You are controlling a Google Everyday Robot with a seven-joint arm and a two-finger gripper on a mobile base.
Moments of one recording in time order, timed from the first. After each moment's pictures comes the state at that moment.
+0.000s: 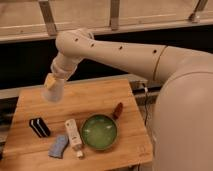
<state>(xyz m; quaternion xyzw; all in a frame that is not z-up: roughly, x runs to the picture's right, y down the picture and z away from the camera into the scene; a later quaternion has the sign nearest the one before) -0.227 -0.027 0.649 -0.35 -0.13 0.41 0.83</state>
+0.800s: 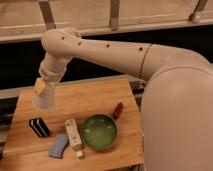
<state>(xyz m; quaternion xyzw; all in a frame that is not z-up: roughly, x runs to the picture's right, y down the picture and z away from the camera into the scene) -0.260 -0.005 0.628 -0.39 -0.13 0.35 0.84</state>
